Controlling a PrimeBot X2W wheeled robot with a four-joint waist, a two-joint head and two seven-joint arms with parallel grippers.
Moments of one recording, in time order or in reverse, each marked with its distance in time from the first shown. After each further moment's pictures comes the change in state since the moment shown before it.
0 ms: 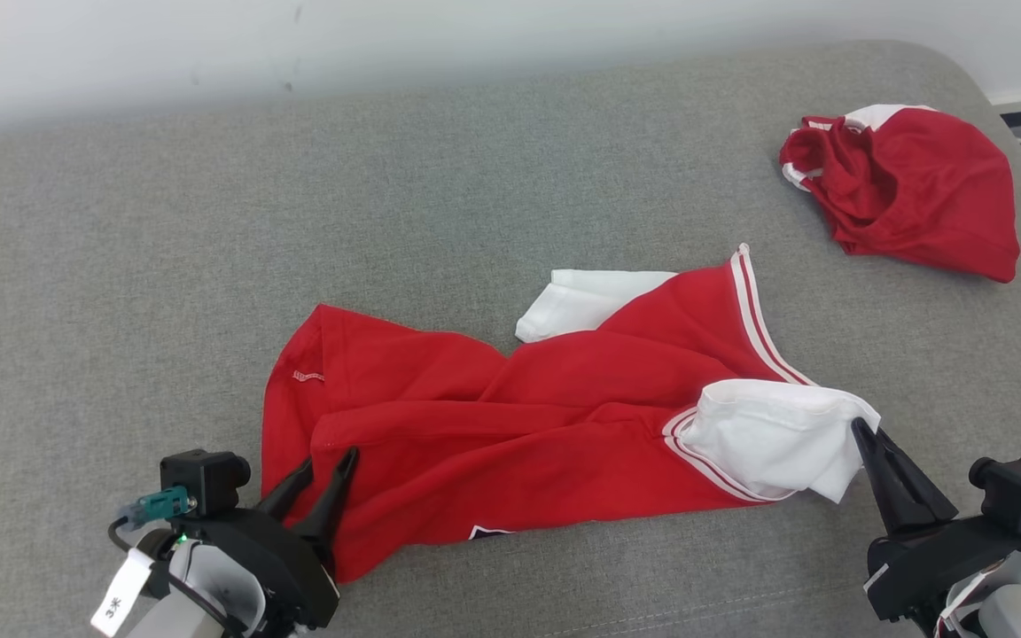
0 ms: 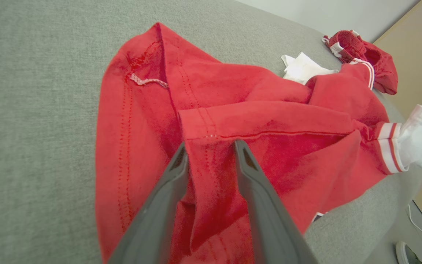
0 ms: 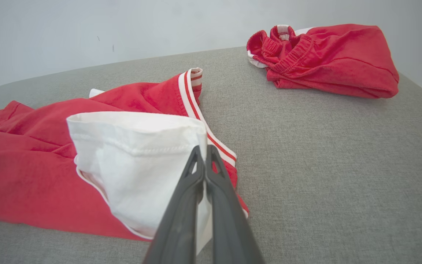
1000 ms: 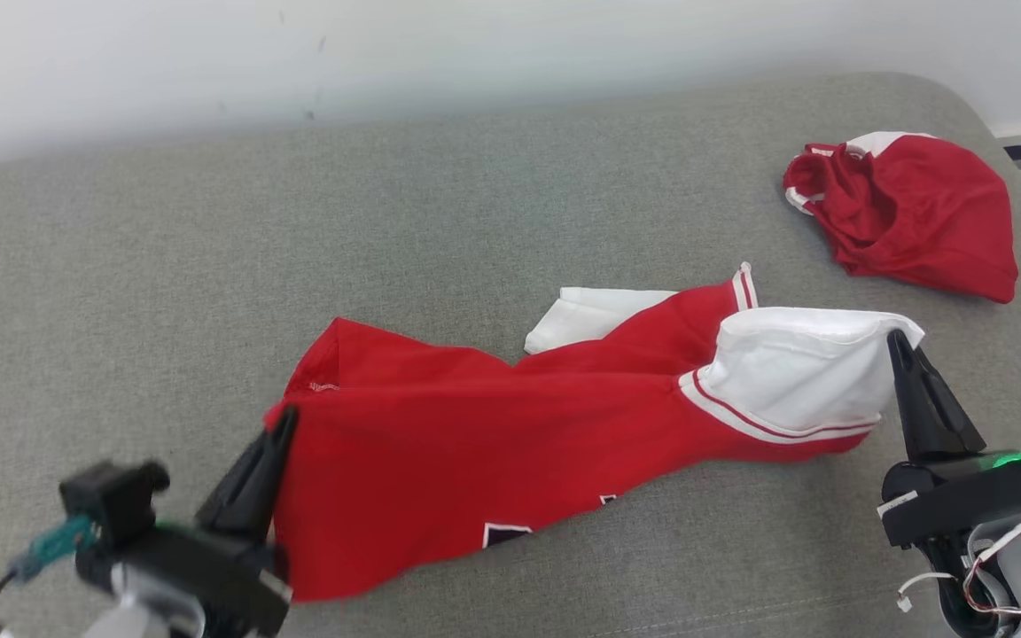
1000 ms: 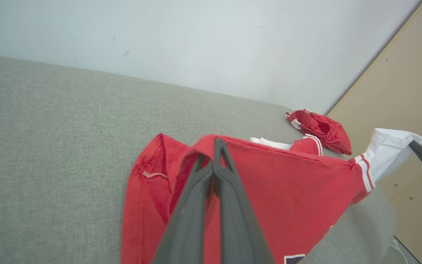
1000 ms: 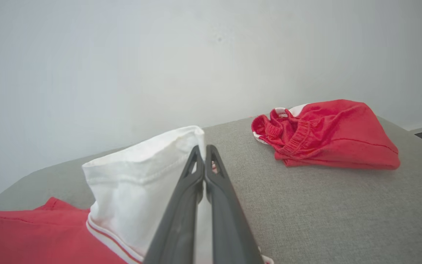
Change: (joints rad) left arm 0.094 0.105 0.085 -0.261 -0.030 -0.017 -0.141; right arm -0.031 0.045 -0.129 -0.134 0.082 0.000 -0.005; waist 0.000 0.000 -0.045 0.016
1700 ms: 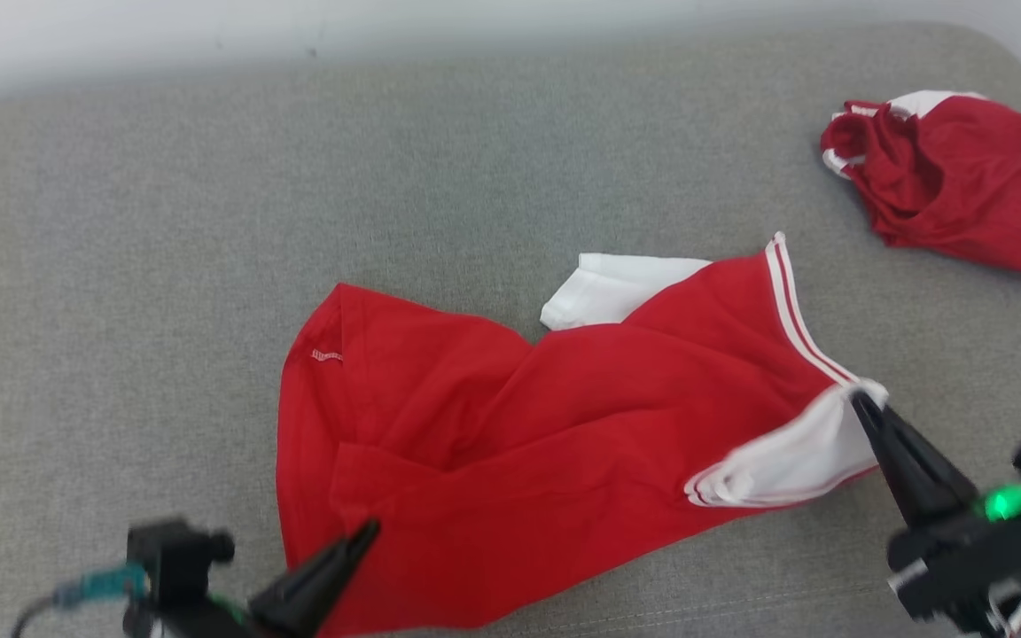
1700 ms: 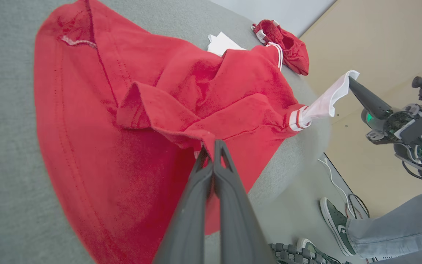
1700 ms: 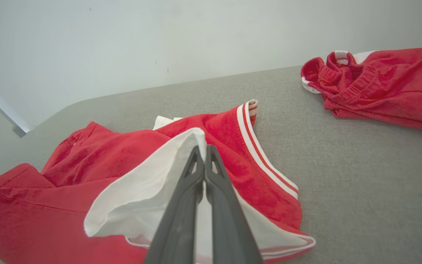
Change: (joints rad) left arm 0.165 0.174 -0.157 -0.313 -0.114 -0.001 0.164; right arm 0.132 -0.237 0.208 -0.205 0.122 0.000 0.008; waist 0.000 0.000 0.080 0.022
